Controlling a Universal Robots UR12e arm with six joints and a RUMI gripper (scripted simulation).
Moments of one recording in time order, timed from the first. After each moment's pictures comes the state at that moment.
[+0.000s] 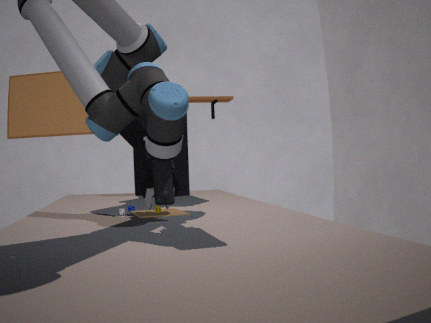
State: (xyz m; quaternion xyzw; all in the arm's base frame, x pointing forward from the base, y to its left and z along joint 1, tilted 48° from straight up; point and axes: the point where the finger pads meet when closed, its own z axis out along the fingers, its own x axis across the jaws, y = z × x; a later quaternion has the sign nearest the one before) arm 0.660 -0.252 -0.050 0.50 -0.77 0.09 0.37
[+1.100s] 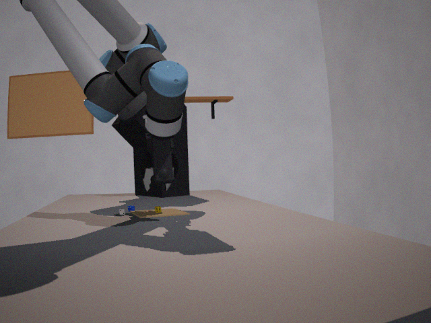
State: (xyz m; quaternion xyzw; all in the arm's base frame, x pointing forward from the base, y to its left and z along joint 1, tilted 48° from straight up) arm 0.646 -0.215 -0.015 0.50 -0.77 0.09 0.37
